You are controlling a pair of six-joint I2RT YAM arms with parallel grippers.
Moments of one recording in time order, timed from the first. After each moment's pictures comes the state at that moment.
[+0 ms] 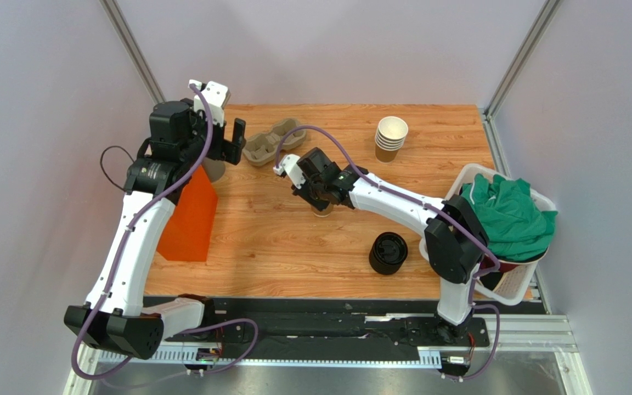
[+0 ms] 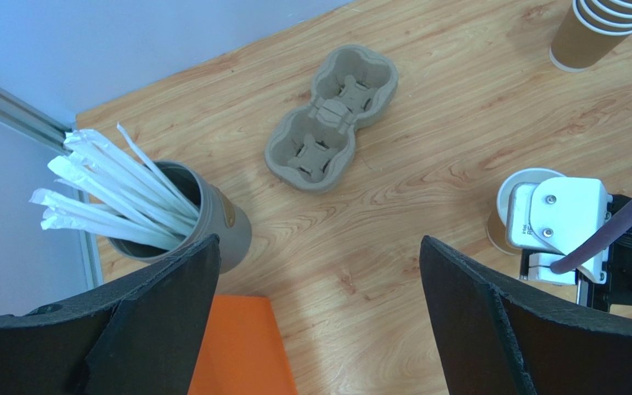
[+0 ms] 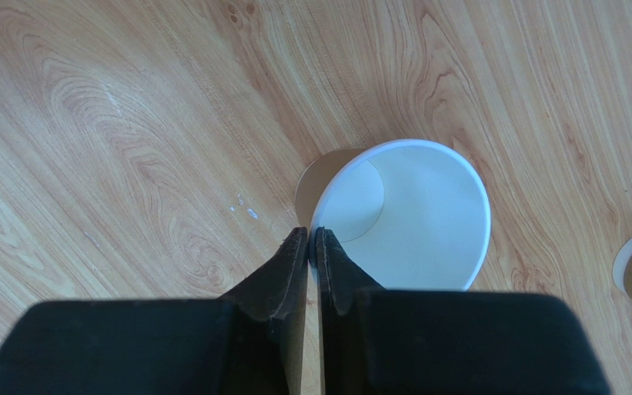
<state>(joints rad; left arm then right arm) -0.19 1.19 1.42 -0.61 0.13 0.18 0.84 1.86 1.49 -0.52 0.05 -0.25</state>
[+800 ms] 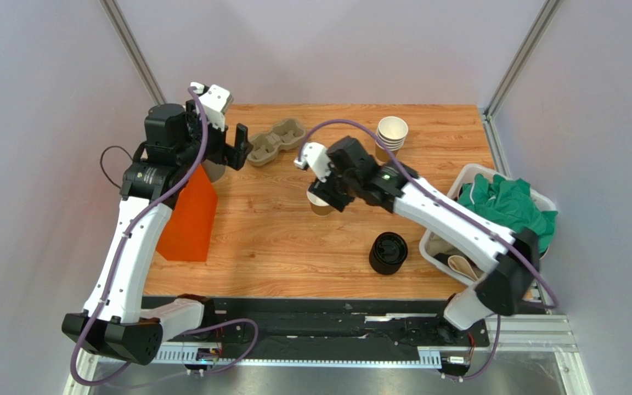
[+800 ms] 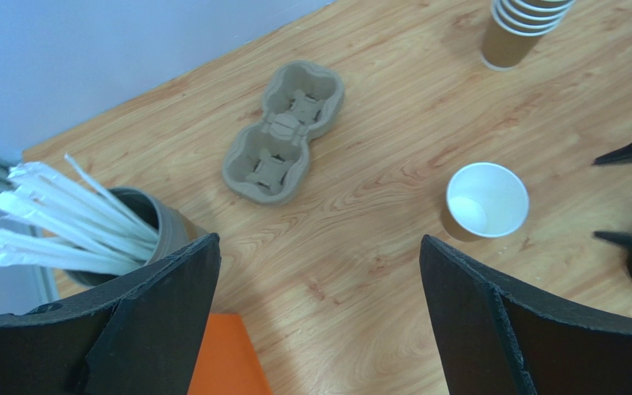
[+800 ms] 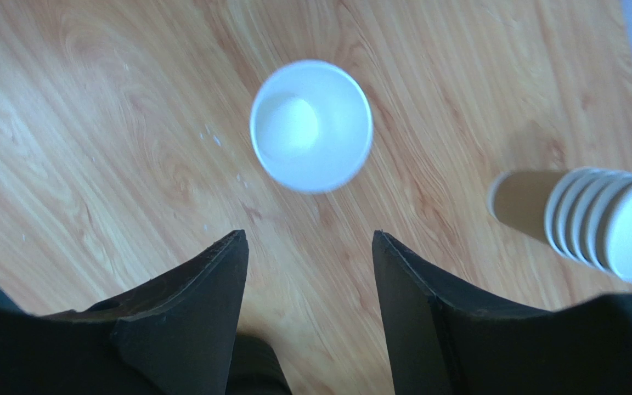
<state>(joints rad) -0.18 1.16 1.41 -0.61 0.27 0.18 0.84 1.62 1.52 -0.72 0.11 -0.34</state>
